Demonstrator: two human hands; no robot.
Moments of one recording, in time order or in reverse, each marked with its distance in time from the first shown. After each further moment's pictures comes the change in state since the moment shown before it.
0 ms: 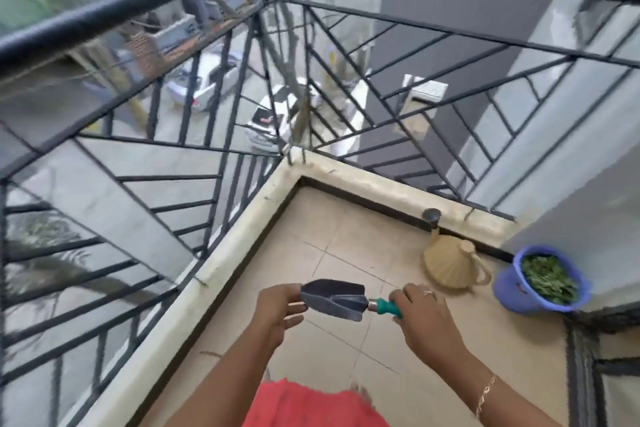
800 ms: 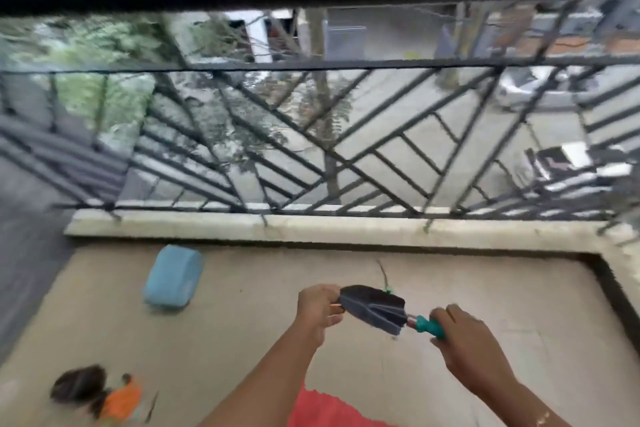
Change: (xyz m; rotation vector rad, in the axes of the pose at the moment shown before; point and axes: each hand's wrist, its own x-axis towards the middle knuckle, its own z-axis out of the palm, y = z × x) left_hand -0.151 -0.231 -0.249 -0.883 0.676 -0.085; right_hand -0.031 -0.284 0.012 0.057 -0.295 -1.048
